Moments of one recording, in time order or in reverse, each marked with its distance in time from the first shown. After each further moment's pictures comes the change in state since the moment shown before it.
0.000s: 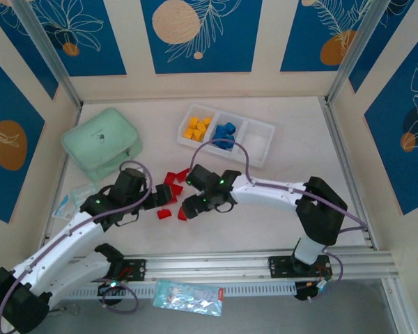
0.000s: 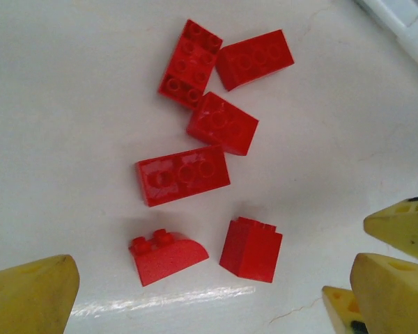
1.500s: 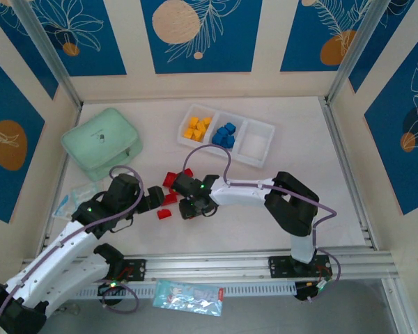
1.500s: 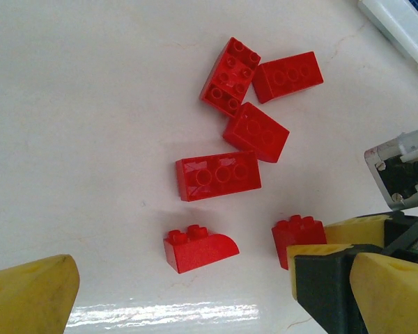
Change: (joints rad) left arm 0.001 -0.103 -0.013 -0.080 -0.085 -0.046; right arm 0.050 0.200 0.101 -0.002 0.084 0.162
